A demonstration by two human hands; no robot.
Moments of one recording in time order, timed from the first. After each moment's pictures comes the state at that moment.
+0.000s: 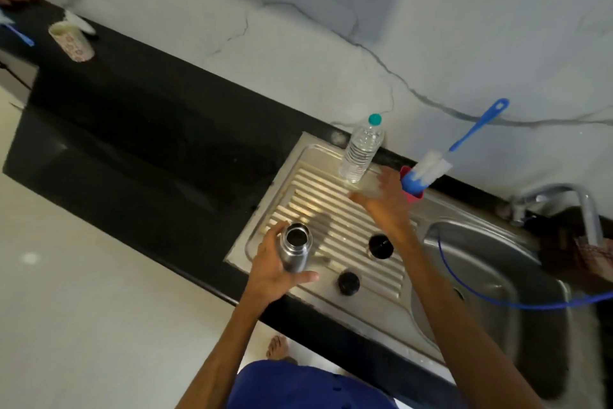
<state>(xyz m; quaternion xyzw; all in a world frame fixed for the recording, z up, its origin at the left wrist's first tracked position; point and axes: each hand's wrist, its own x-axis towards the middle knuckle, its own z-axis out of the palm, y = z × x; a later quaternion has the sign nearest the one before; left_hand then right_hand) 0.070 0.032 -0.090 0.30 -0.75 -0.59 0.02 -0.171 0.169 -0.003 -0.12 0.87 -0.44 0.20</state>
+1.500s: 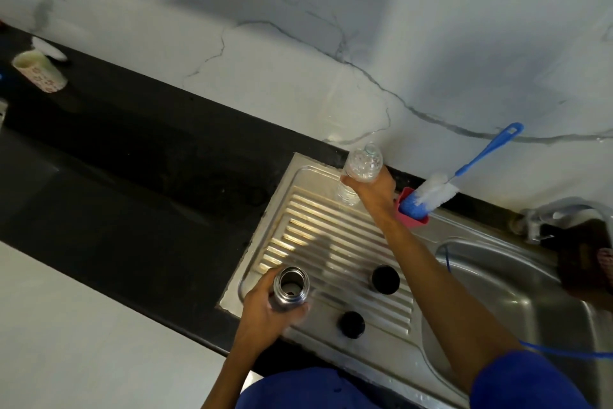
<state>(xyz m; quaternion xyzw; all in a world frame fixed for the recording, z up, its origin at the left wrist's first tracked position) 0.047 0.016 -0.086 0.34 -0.73 -0.59 0.01 -0.280 0.092 -0.056 -0.04 0.85 -0.51 0.16</state>
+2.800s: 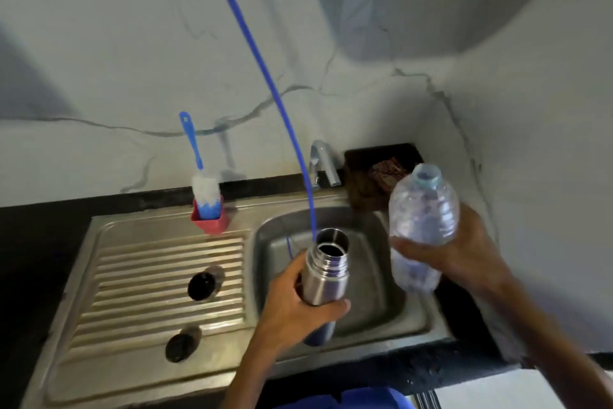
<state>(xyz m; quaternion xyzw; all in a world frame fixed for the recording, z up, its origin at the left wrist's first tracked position) -0.090 0.386 0.048 0.05 -0.79 -0.61 -0.09 -0.145 0.635 0.152 0.01 0.87 -0.49 -0.02</state>
